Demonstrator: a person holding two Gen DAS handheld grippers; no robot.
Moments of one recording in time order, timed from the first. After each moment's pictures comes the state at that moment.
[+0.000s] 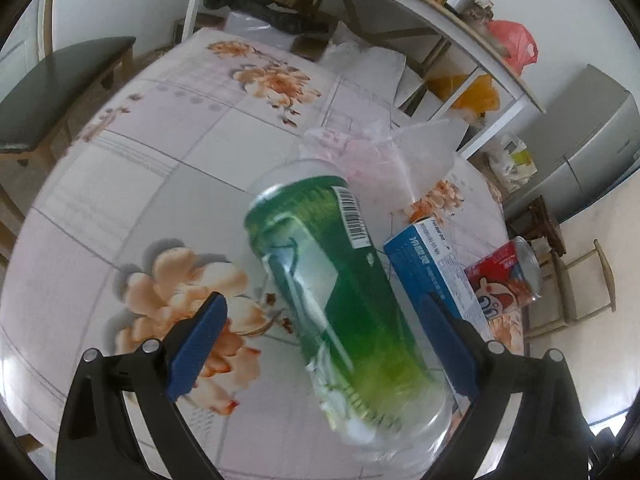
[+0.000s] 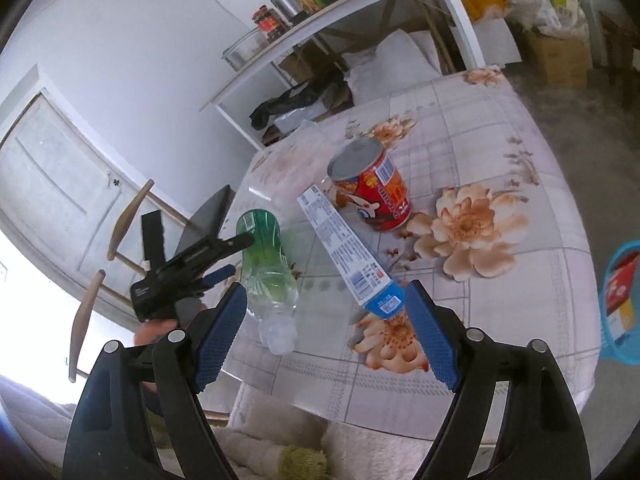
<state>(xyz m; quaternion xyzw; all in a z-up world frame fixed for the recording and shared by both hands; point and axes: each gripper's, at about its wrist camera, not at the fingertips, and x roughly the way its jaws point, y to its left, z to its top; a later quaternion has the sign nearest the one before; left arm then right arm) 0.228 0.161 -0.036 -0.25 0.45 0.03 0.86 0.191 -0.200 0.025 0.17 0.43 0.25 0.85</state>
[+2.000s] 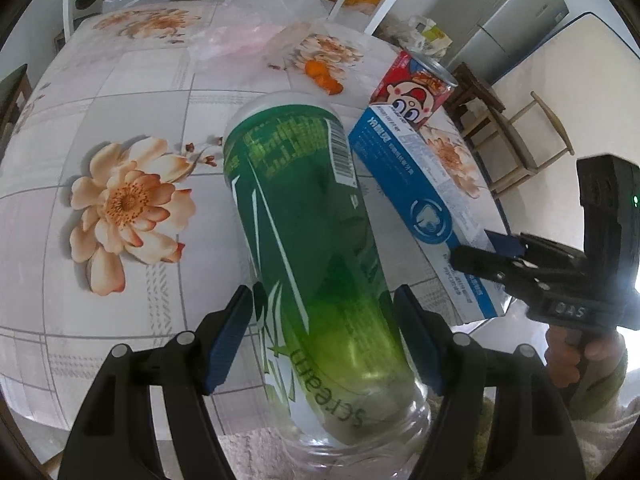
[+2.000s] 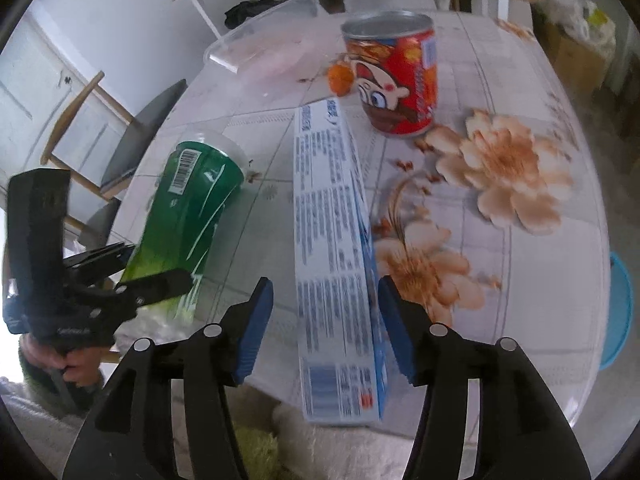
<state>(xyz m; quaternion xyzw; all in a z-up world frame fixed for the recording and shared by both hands) 0.154 0.121 -0.052 -0.12 0.54 -0.17 0.81 0.212 -0.102 -0.047 -0.01 0.54 0.21 0.81</state>
